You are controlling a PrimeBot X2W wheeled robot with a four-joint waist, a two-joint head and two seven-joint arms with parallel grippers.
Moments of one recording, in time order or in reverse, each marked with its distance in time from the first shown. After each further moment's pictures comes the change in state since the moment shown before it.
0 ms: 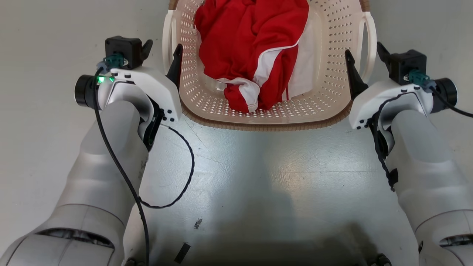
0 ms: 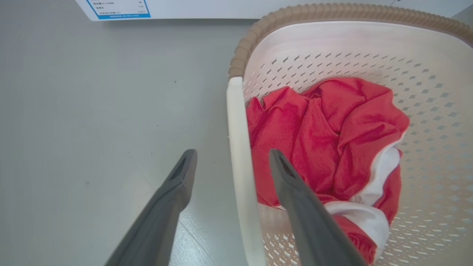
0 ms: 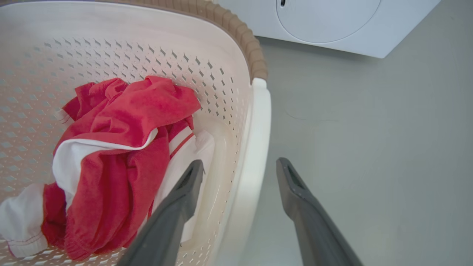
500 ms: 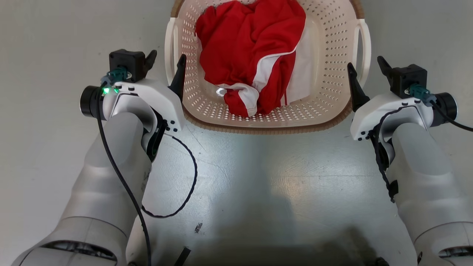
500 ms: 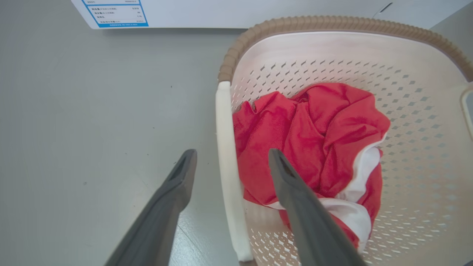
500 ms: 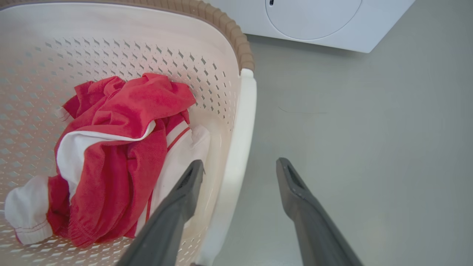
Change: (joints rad) left arm 0.073 -0.002 0.004 -0.074 -0.002 0.000 0.000; right arm 0.062 0.004 -0.035 -0.031 -0.012 0.000 0.000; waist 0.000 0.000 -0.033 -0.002
